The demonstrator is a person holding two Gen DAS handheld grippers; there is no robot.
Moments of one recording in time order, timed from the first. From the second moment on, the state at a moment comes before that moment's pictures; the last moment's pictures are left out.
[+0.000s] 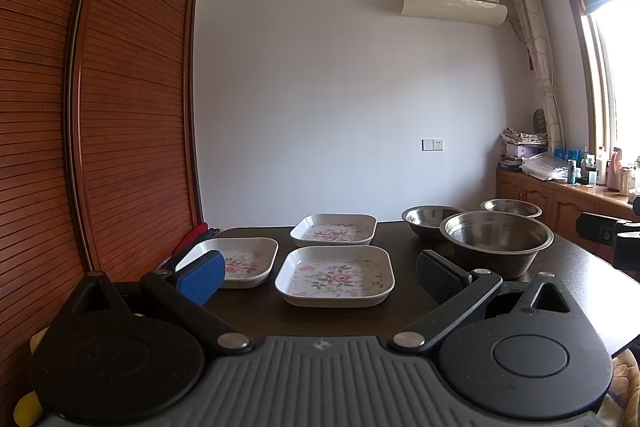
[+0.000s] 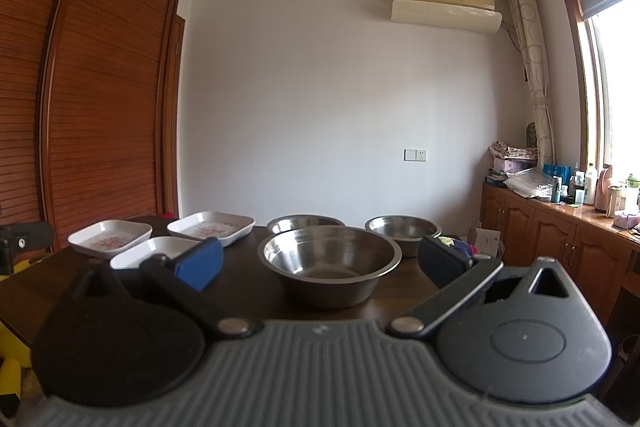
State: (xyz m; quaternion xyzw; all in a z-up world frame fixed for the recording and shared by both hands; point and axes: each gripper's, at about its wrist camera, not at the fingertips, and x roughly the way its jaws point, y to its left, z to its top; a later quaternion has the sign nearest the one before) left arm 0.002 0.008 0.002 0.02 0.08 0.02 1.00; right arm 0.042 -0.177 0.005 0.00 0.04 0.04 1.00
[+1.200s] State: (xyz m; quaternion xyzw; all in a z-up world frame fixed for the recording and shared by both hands) left arm 0.003 0.008 0.004 0.03 0.08 0.02 1.00; right arm 0.044 -0.173 0.004 0.00 0.04 0.04 1.00
